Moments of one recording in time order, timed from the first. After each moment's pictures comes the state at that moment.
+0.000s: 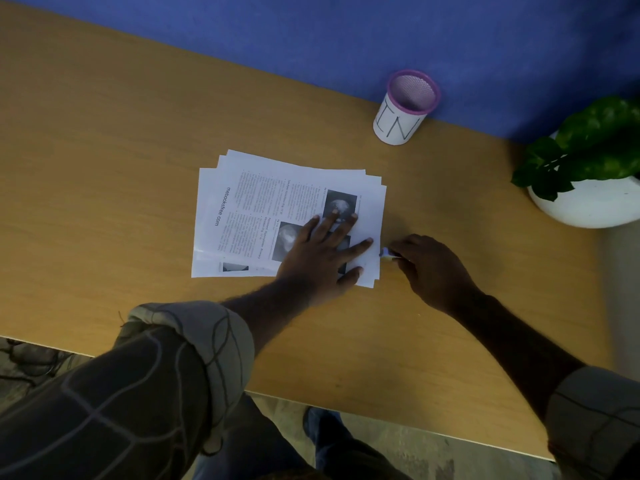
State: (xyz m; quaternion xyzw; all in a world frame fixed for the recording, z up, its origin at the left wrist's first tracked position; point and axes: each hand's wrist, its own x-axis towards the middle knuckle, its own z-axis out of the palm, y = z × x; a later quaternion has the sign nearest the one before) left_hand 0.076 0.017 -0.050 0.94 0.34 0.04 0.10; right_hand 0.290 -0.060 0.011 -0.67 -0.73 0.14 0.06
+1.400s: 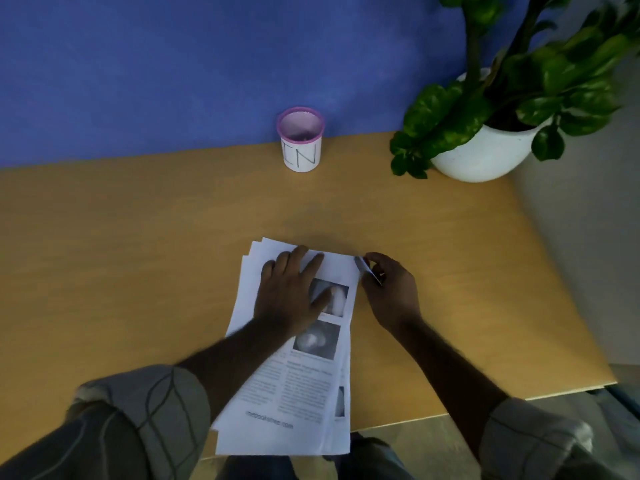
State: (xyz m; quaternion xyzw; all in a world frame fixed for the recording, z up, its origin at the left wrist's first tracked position) left_hand 0.101 0.012 -0.029 0.94 0.33 0.04 0.06; right_hand 0.262 -0.104 -0.012 -0.84 -0.34 0.19 0.37
